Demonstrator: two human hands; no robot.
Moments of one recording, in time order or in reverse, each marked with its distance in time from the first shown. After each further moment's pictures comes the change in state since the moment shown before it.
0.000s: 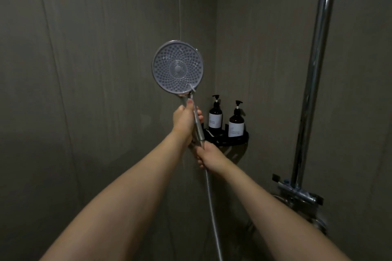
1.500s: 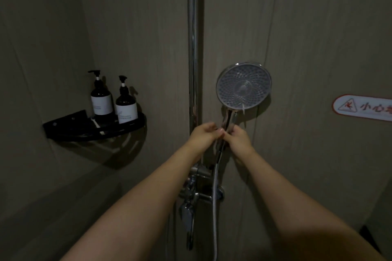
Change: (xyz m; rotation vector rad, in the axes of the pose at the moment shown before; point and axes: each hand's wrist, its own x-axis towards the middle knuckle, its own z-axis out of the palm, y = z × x) left_hand -0.090 -0.196 0.230 0.375 -0.848 -0.236; right_hand -0.071 0.175 -0.299 0.164 0.748 -0.027
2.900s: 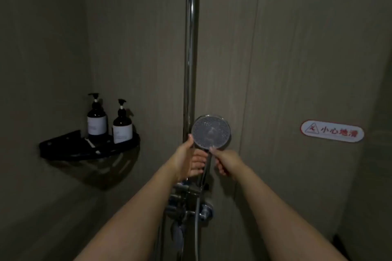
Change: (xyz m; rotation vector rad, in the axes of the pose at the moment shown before) left_hand -0.026 0.010 -0.030 -0.378 -0.260 -0.308; right_hand -0.041 -0.049 0.004 -0.219 0.049 0.365
